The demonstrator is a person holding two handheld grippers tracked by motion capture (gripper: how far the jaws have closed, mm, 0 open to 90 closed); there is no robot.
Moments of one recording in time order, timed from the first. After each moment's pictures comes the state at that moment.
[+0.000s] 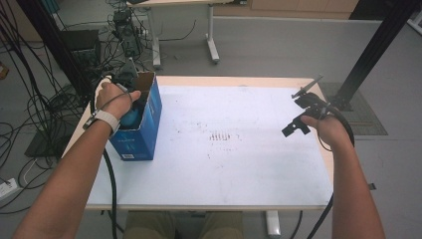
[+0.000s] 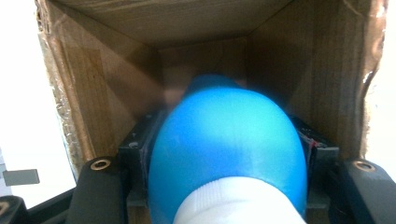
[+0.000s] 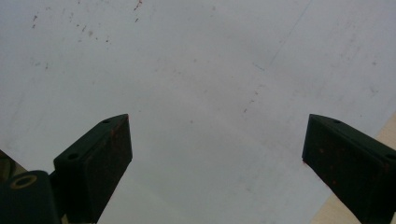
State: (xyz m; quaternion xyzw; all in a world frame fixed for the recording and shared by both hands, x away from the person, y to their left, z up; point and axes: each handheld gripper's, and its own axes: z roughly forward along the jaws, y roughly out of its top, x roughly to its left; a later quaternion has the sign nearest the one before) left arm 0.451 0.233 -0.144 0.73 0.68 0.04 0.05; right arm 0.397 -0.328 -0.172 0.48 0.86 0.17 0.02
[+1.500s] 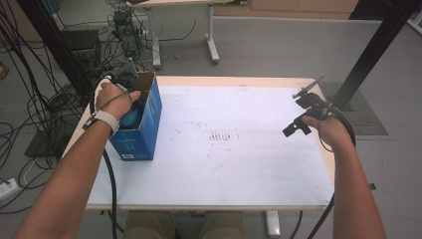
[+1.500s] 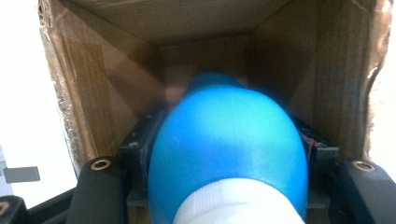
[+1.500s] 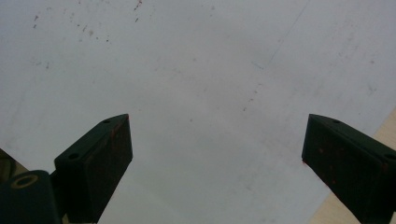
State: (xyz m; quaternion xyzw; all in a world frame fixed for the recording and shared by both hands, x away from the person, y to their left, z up) left arm 0.450 0.233 -0.144 0.73 0.68 0.04 0.05; right arm 0.394 -0.331 -0.170 0.48 0.86 0.17 0.02
